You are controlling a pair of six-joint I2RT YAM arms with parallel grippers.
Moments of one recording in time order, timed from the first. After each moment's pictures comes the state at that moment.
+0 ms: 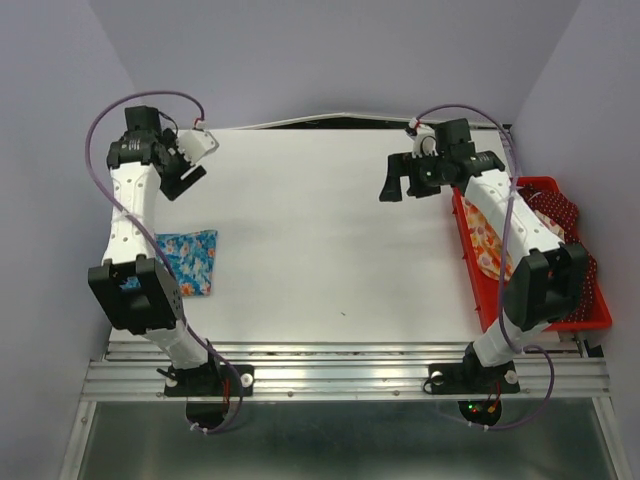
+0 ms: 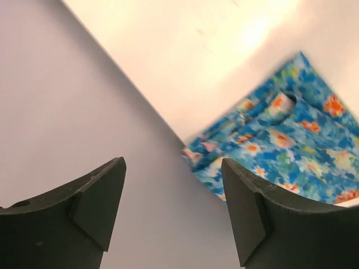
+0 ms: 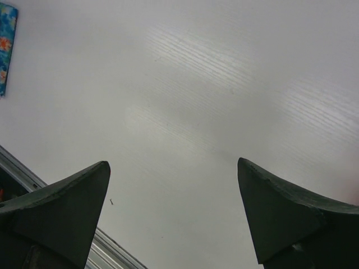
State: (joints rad) left arm 0.18 1.68 1.61 -0.93 0.06 1.05; right arm 0.23 1.66 1.52 -0.72 -0.47 0.08
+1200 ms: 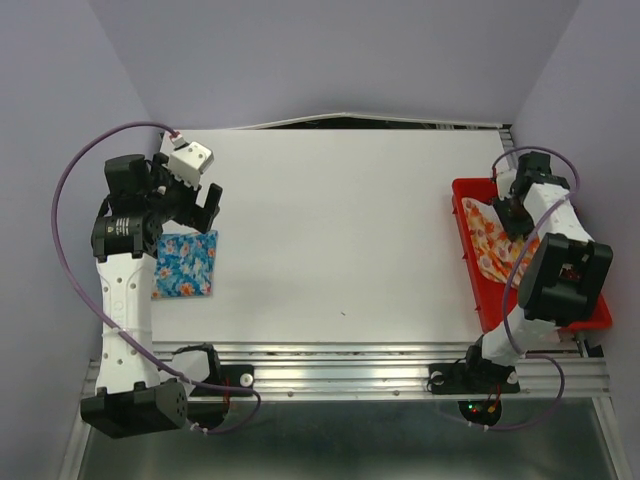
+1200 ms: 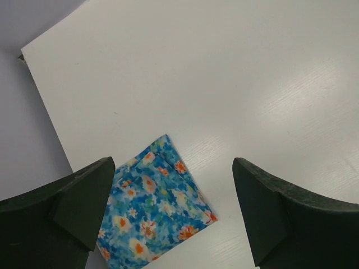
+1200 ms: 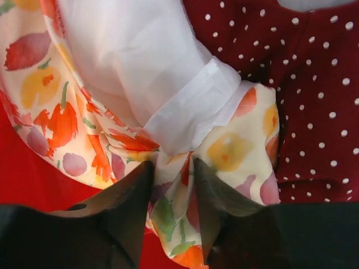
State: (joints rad) left arm 0.12 1.06 1.33 -0.86 0.45 0.52; right arm -0.29 1.68 1.33 -0.83 0.20 -0.54
